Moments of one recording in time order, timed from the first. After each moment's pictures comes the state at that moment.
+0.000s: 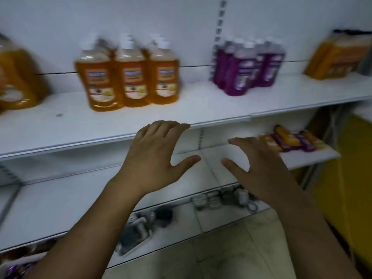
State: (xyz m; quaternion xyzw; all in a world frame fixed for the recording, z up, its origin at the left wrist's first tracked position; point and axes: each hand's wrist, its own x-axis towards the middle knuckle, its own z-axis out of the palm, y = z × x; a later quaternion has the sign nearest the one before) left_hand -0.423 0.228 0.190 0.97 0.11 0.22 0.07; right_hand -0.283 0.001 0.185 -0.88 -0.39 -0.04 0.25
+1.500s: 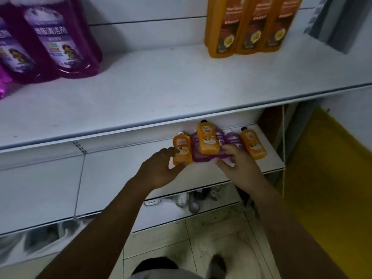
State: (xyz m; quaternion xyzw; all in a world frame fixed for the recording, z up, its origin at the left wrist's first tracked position) left_hand 0.179 -0.058 -0.004 0.92 0.27 -0.02 0.29; right_hand 0.344 -0.278 0.003 -0.88 -0.29 0.18 0.34
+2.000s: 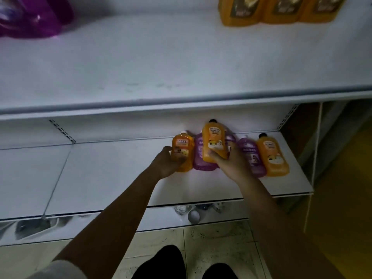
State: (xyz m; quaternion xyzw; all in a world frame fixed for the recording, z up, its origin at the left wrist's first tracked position) left_hand 0.281 -0.022 -0.125 0.75 0.45 -0.03 0.49; right_hand 0.441 -0.195 -0.115 -0.85 -0.26 0.26 0.38
